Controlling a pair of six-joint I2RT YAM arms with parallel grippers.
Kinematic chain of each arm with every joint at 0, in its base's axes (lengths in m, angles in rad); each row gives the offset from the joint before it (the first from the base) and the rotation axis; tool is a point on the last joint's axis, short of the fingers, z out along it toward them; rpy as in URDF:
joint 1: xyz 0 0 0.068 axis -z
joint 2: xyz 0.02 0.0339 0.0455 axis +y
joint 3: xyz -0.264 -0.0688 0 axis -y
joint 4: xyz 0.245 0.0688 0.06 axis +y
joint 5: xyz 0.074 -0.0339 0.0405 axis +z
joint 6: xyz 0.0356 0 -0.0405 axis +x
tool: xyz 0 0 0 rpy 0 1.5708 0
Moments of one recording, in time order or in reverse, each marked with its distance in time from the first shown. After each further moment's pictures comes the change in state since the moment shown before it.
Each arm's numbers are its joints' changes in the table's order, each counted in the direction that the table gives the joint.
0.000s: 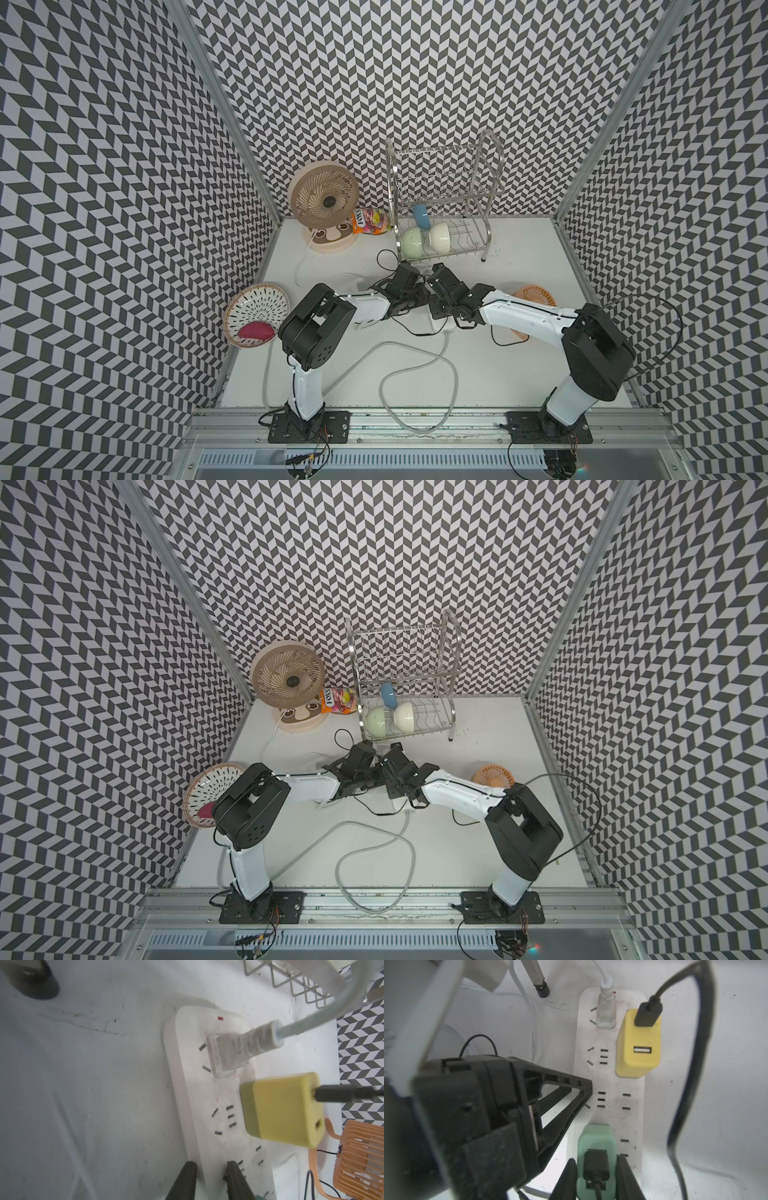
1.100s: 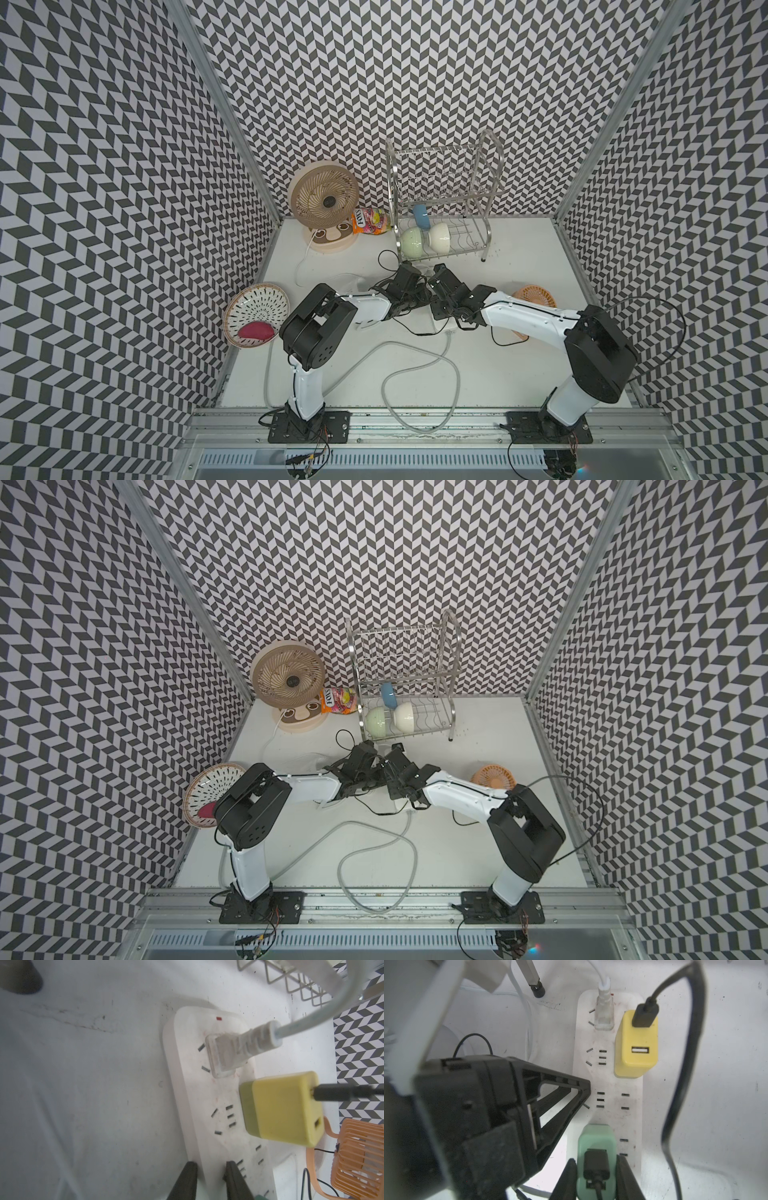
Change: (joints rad) left arm 0.006 0.007 0.002 -0.012 0.000 -0.004; right arm -0.008 -0.016 -0.016 0.003 -0.033 -0.001
